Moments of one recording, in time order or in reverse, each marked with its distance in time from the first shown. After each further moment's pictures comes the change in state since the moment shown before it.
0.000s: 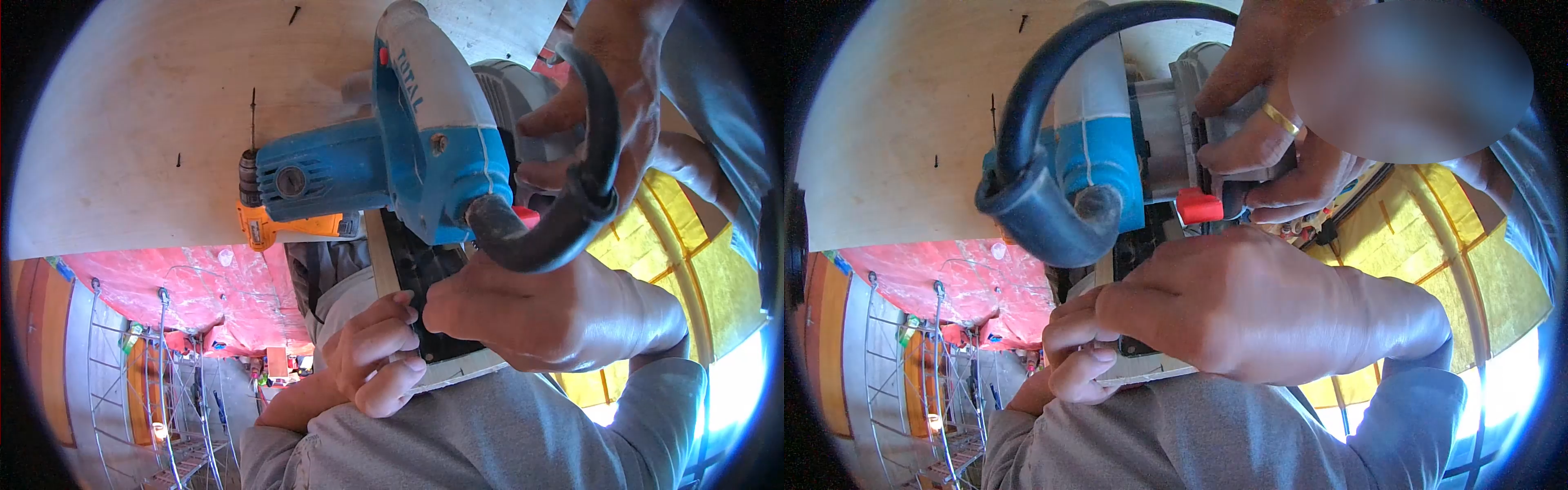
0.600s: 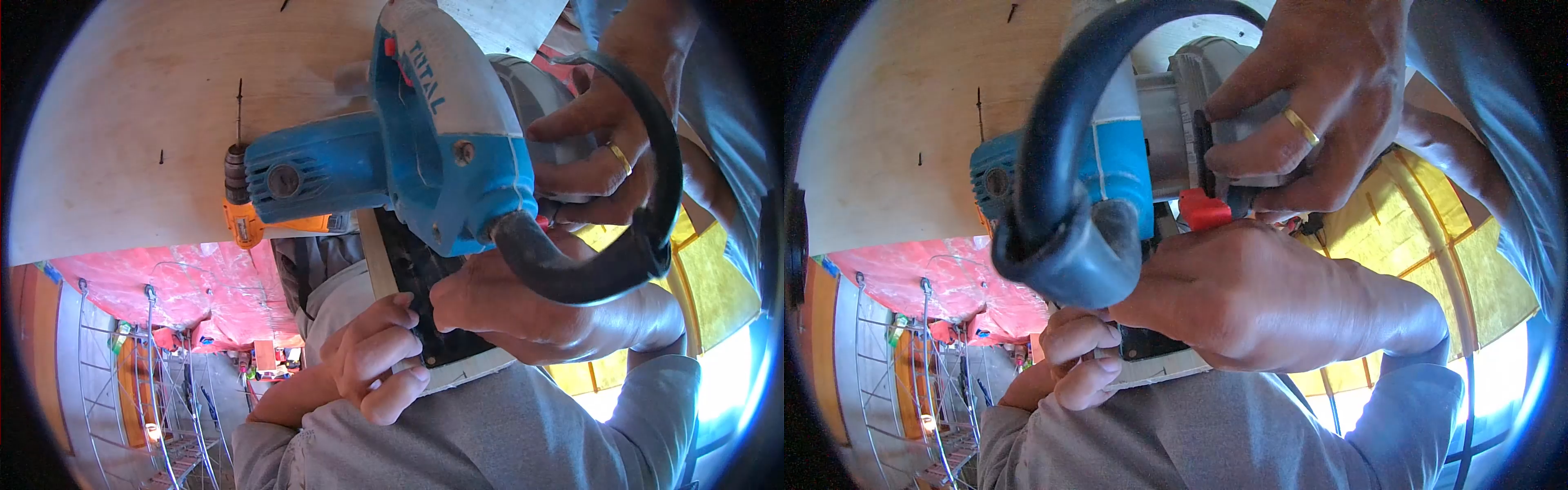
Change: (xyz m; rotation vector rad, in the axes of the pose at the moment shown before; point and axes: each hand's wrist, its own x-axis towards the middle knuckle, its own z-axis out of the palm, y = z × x) left_hand 0.011 -0.006 -0.001 0.046 -0.029 0.107; right_hand -0.003 0.007 0.000 -0.103 -0.030 0.055
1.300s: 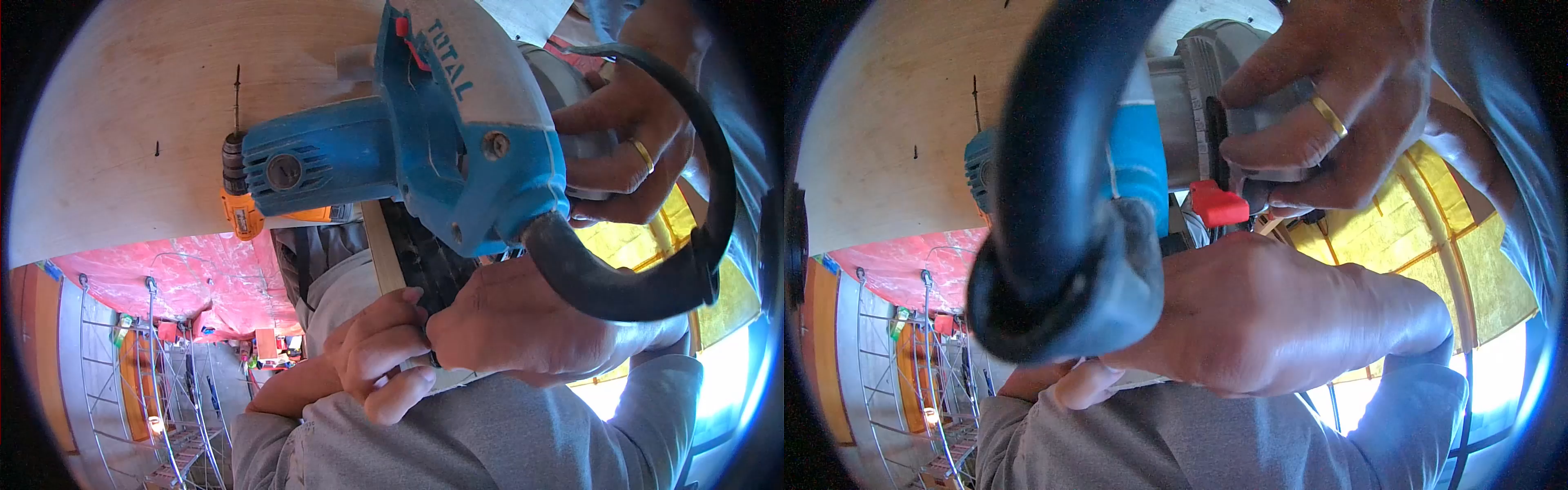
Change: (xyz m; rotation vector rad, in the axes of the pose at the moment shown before) left_hand -0.004 -0.003 0.007 0.018 0.077 0.021; right_hand 0.010 0.005 0.010 0.275 0.021 -0.145
